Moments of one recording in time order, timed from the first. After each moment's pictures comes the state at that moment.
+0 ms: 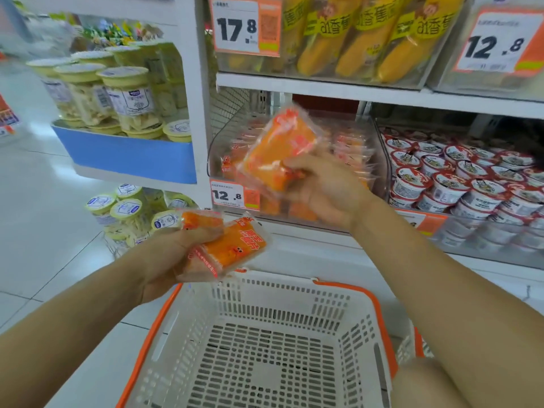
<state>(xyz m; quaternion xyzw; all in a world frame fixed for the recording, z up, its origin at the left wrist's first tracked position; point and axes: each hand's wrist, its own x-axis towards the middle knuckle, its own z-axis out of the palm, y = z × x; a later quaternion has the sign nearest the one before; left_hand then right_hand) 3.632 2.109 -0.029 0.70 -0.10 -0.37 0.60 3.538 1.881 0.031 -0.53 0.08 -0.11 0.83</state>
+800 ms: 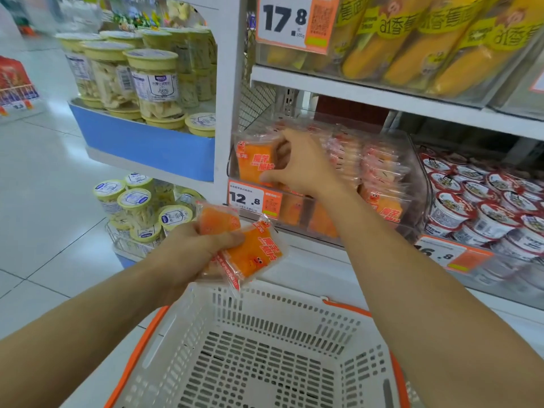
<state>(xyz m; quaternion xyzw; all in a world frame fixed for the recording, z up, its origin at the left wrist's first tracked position) 3.634 2.099 -0.029 0.70 -0.07 -0.35 0.62 3.638 1.874 0.019 -0.93 0.11 -0.18 0.30</state>
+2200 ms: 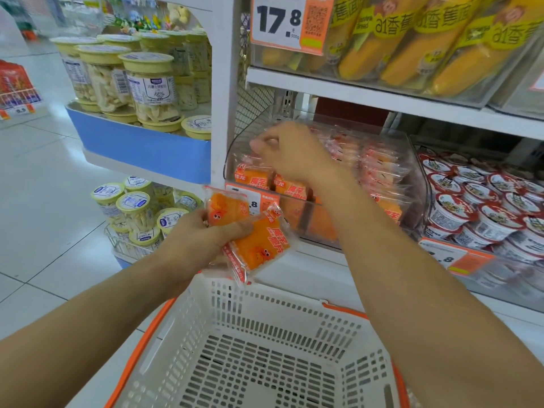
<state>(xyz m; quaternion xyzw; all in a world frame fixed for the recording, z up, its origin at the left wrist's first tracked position) 3.636 2.081 -0.023 0.72 -0.12 -0.28 0.62 3.654 1.871 0.038 -0.97 0.06 -0.17 0.16</state>
